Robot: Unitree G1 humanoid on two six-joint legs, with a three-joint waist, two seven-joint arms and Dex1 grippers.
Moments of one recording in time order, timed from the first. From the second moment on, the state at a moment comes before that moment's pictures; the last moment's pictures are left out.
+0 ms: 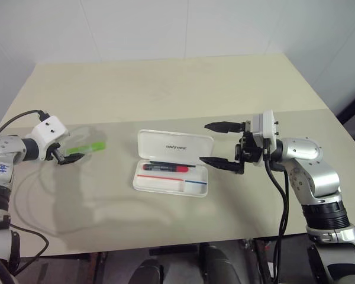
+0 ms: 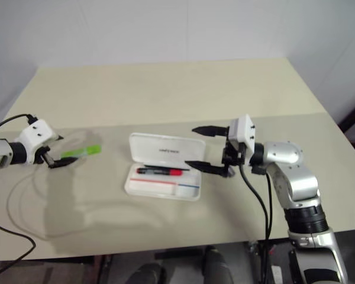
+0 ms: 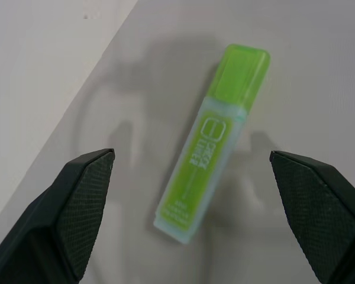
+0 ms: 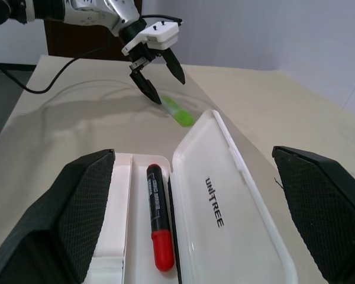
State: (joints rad) left arm -0.73 0.98 -0.03 0.75 0.06 0.04 -0.96; right arm -0.56 -0.57 0.02 -0.08 0.50 0.22 1.17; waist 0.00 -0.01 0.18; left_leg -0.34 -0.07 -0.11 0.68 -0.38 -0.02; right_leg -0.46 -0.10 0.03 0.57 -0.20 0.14
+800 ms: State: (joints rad) left arm -1.02 0.92 -0.20 1.15 0.25 -0.10 -1.08; right arm -0.57 -0.56 0.02 -0.08 0.49 0.22 1.16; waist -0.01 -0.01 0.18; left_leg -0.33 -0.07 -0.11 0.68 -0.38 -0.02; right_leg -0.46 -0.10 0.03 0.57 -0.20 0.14
